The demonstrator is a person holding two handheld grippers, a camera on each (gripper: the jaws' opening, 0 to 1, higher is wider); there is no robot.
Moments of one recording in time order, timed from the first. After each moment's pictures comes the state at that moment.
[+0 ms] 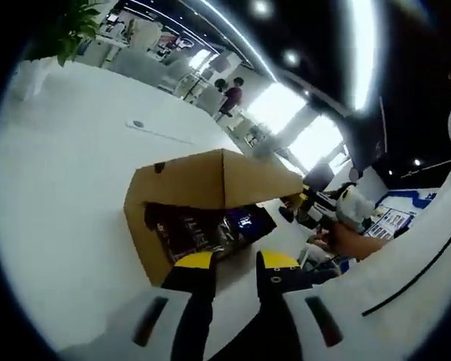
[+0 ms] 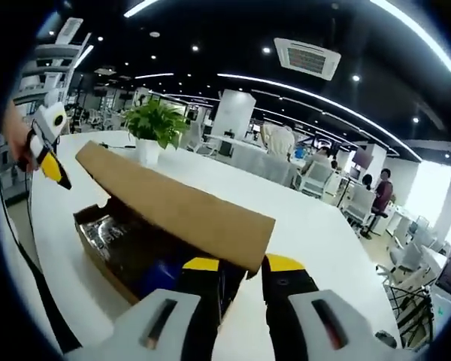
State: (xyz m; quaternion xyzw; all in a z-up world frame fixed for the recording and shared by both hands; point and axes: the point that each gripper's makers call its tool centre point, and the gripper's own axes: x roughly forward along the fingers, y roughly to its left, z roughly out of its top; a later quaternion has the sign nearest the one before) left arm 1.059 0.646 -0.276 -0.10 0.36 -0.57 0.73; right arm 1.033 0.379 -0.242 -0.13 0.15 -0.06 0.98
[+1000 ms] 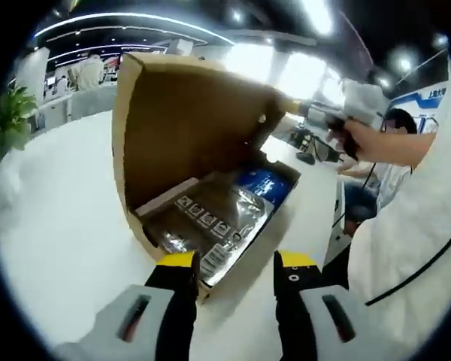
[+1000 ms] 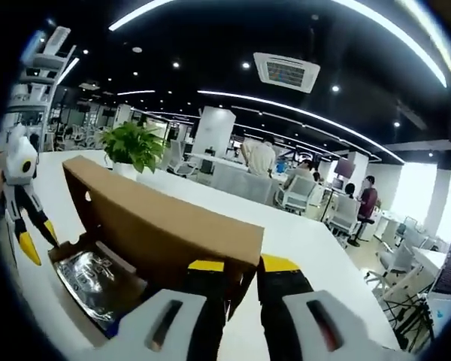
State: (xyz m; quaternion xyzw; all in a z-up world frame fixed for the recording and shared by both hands) left arm 1.067 0.632 -0.331 0.16 0.30 -0.60 0.72; right arm 1.081 0.356 -0.208 -0.13 0.11 -0.10 0.98
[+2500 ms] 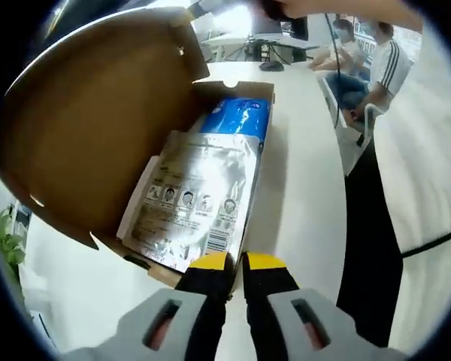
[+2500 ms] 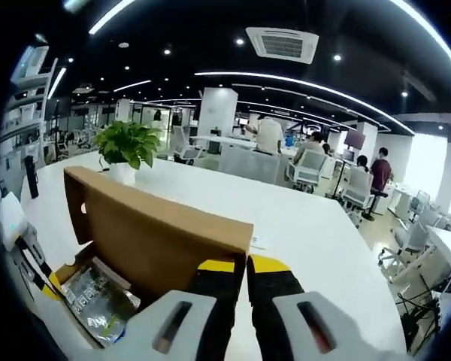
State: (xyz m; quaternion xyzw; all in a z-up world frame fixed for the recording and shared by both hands) left arm 1.063 0.624 -0.367 0.37 0.31 -0.63 0.61; right arm 1.133 0.330 -0.211 -0.08 0.18 -0.07 0.98
